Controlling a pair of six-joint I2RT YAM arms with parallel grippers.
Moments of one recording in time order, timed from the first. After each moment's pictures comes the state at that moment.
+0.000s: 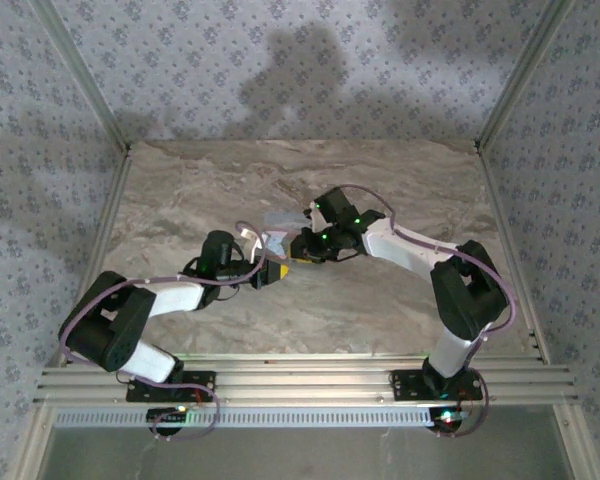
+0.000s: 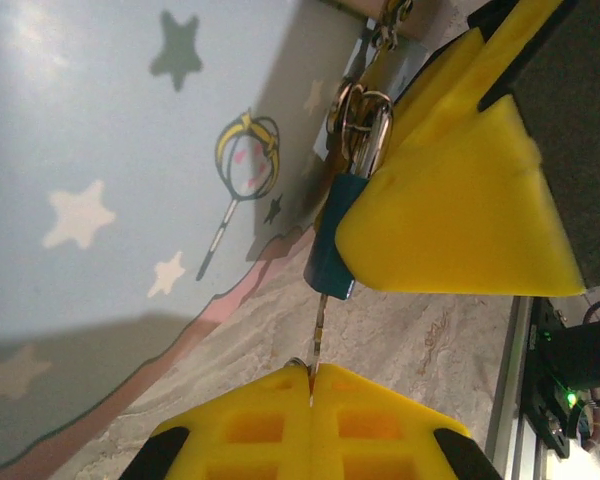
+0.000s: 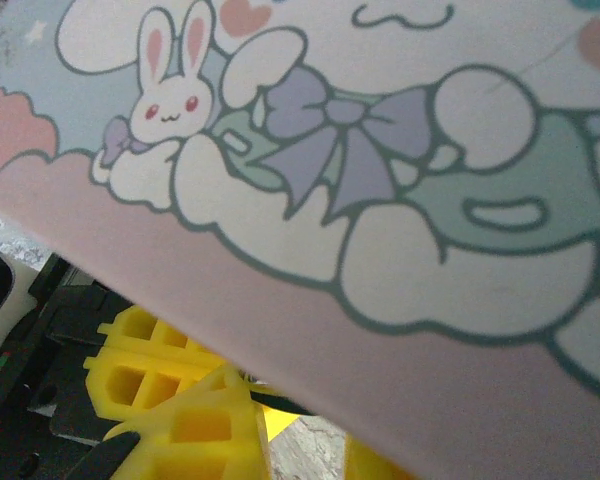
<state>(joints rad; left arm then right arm) -0.50 1.47 0.47 0.49 0.70 -0.46 0.66 1.71 1.18 -0.43 -0.52 0.69</state>
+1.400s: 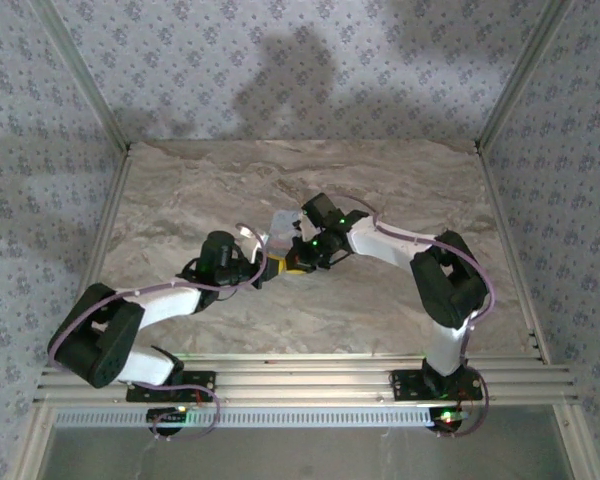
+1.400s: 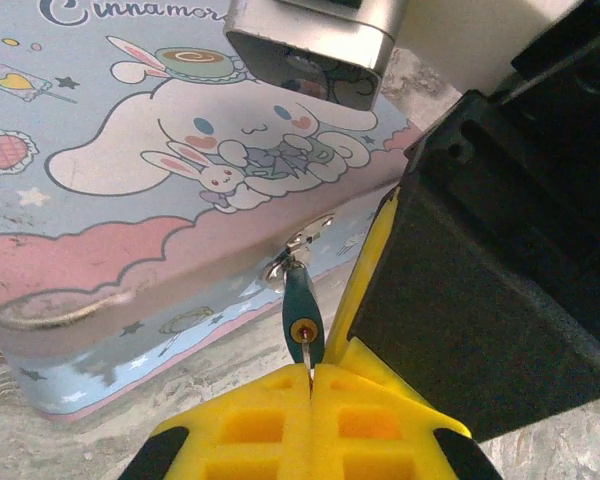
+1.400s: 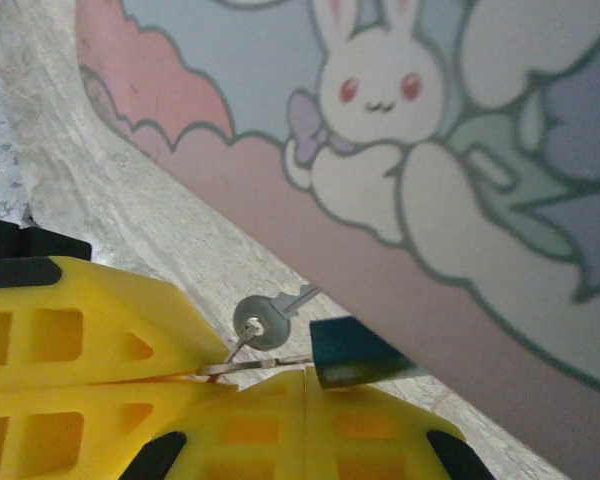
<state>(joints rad) -0.54 1.39 0.47 0.43 0.51 -0.27 0.69 1.83 1.23 -0.50 -0.58 0.67</state>
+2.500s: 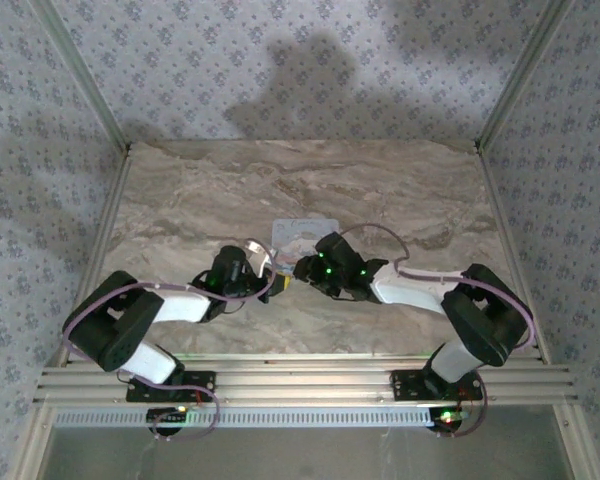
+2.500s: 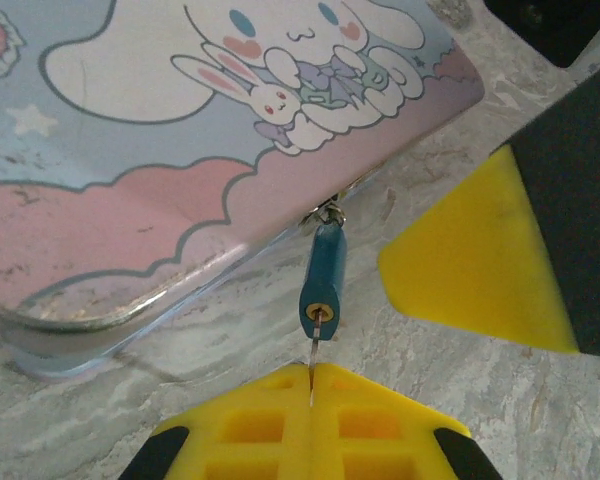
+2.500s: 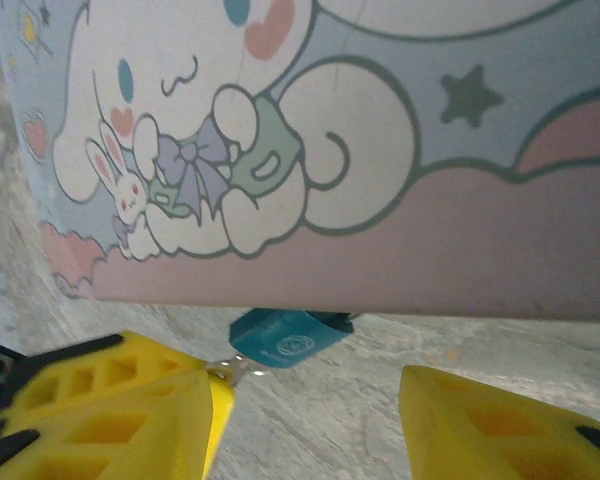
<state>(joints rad) -0.64 1.49 0.39 0.55 0.43 -0.37 0.83 1.54 0.75 0.00 -0.09 1.19</state>
